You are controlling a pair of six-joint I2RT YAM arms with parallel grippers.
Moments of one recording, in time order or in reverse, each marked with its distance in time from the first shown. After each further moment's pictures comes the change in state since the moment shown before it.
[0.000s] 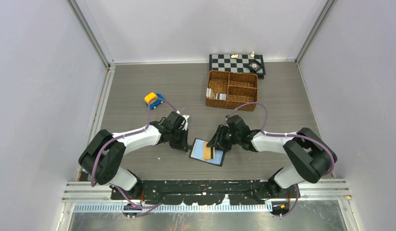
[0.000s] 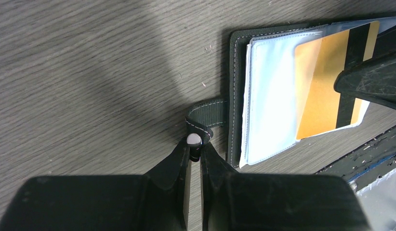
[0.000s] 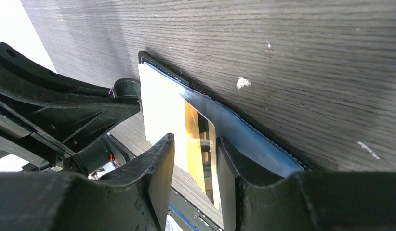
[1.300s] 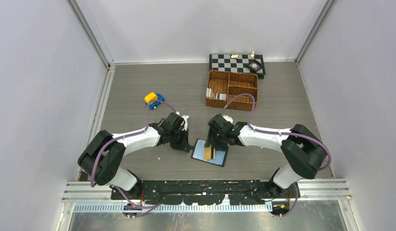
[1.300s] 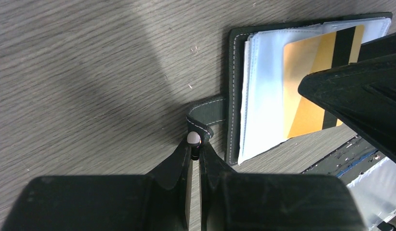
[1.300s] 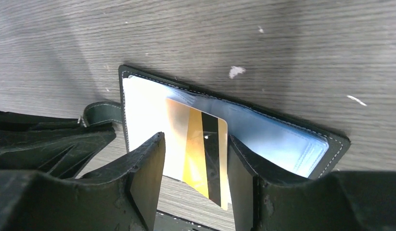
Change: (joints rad) left arm 0.001 -0.009 -0.037 0.068 0.047 -0.036; right arm 0.190 0.072 0.296 -0.471 0.356 0.045
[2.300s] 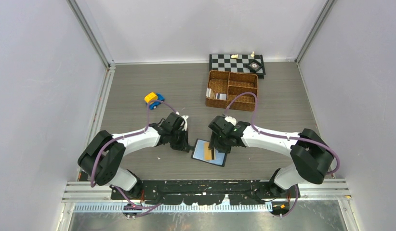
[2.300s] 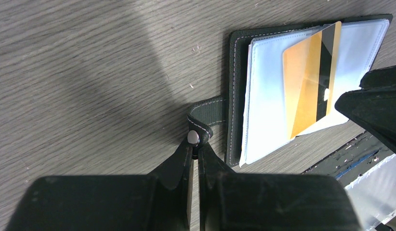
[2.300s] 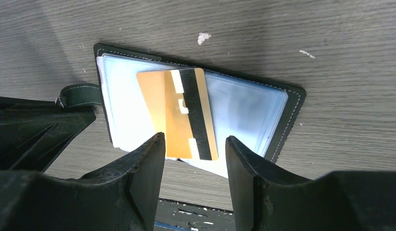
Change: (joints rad) left arm -0.003 -0.002 -0.002 0.000 -0.007 -0.014; right arm 0.052 -0.078 0.041 -0.219 0.092 0.024
